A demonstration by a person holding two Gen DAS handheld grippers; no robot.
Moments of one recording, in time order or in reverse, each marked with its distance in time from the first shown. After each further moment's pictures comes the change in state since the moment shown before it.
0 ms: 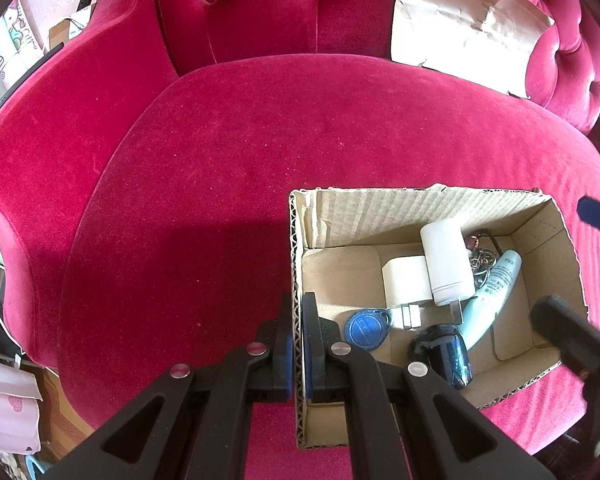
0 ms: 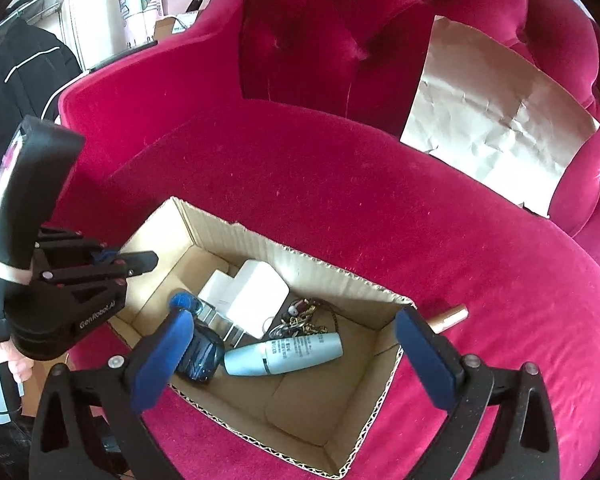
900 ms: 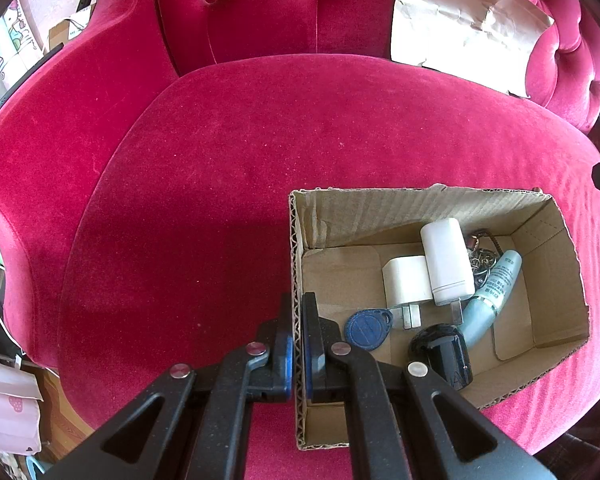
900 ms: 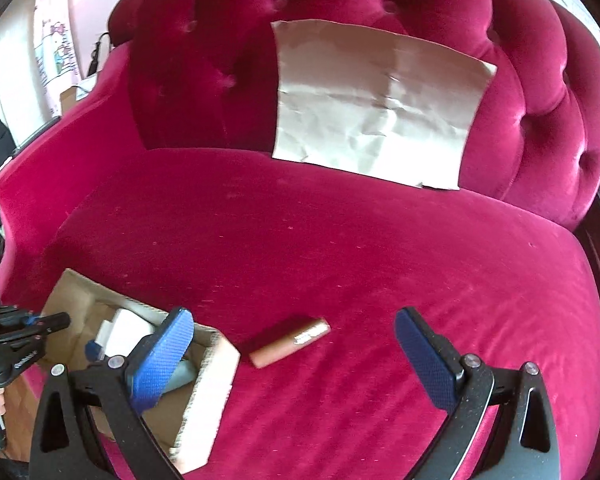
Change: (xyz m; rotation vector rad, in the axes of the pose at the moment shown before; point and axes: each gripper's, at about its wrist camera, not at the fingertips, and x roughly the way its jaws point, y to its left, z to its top) left arm 0.000 0.000 0.000 0.002 0.000 0.002; right arm -0.023 -0.123 -0.002 0.232 -0.060 -0.154
